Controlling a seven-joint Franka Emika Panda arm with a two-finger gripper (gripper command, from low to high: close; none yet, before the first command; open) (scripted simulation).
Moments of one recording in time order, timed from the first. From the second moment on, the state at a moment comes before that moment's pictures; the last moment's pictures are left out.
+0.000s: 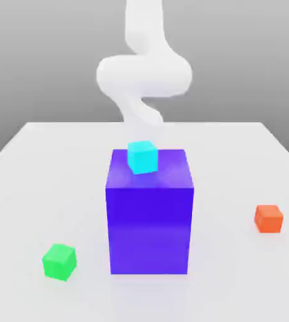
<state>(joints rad) 0.06 -0.71 -0.02 -2.27 0.03 2.31 0.71</state>
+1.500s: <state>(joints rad) 0.54 0.70 0.04 -1.89 -0.04 2.58 -0.31</state>
